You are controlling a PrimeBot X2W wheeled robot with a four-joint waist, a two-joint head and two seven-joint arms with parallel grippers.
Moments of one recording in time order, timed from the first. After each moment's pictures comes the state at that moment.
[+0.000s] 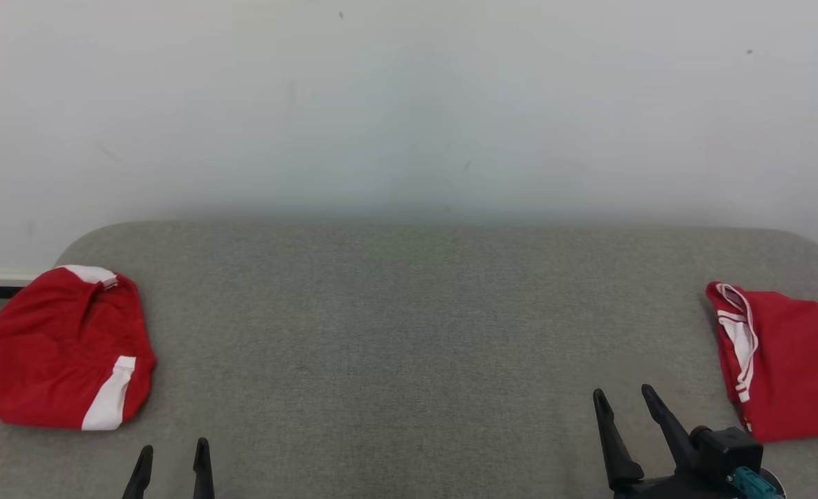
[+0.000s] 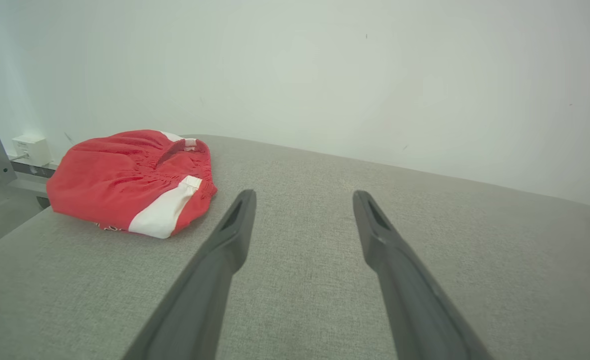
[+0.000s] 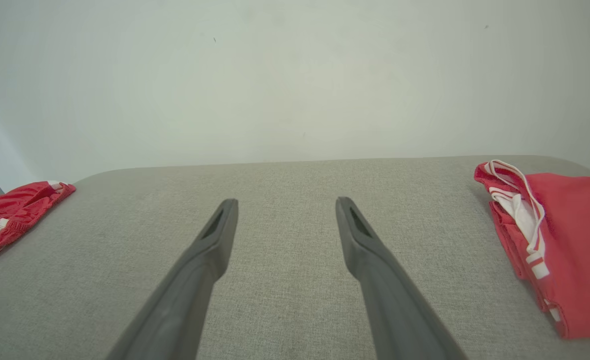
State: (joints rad) left arm 0.09 0.05 0.05 0.18 -0.19 -0.07 -0.26; right arm -0.05 -0.11 0.12 0.33 0.25 0.13 -0.19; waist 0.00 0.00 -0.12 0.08
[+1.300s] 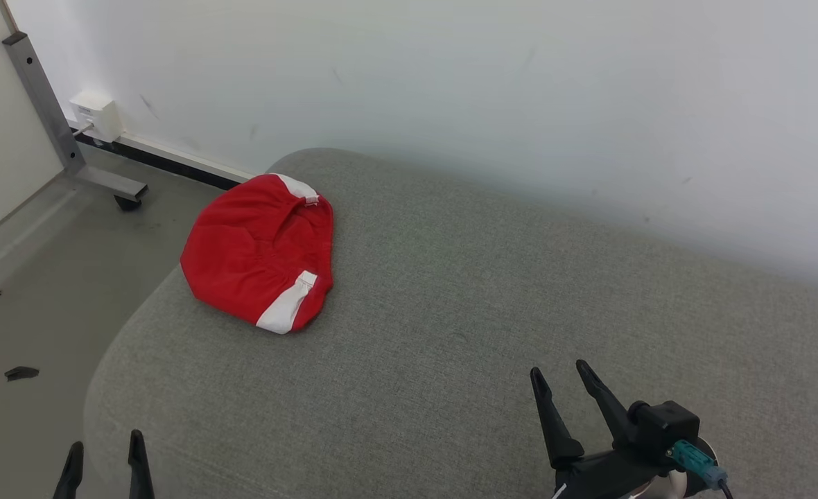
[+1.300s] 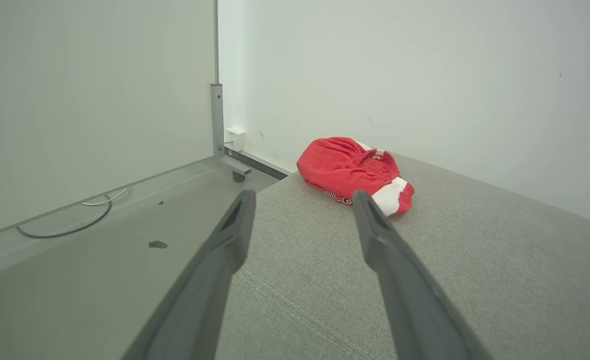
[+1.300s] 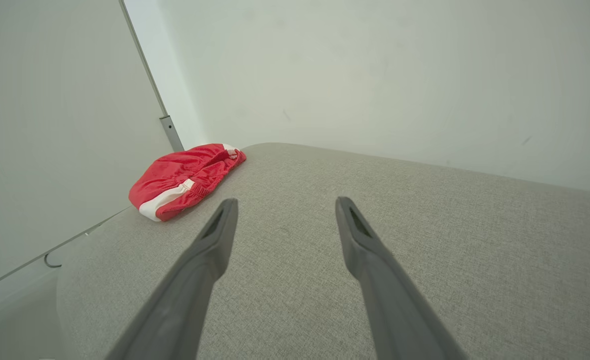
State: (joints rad) left arm 0.11 0.08 0.17 0.12 -0.18 -0.06 -0.26; right arm -0.18 -0.06 0.26 0.45 0.30 0.13 -0.26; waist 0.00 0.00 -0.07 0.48
